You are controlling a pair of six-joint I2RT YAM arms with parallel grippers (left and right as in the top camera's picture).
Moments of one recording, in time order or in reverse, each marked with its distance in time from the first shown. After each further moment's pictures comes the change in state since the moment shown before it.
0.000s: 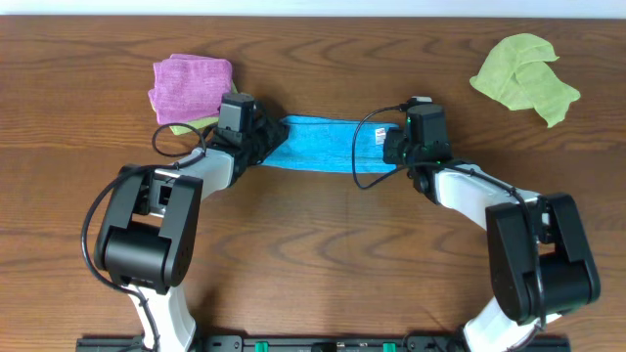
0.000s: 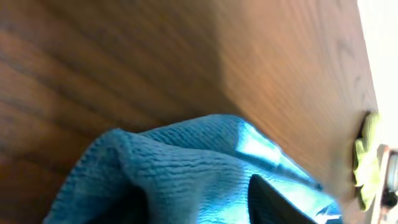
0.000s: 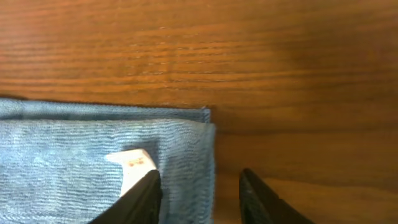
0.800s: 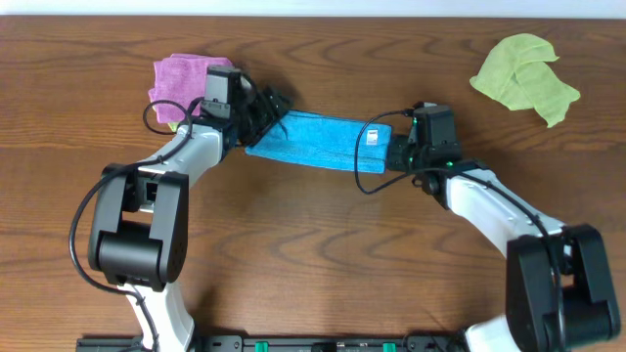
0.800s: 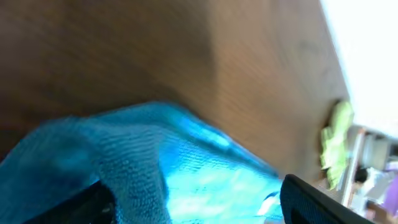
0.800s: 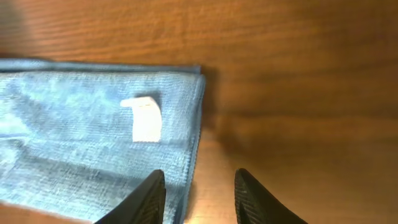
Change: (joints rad) left arm 0.057 0.000 0.189 -0.261 0.144 0.074; right arm 0.000 -0.151 0.002 -0.250 -0.087 0.087
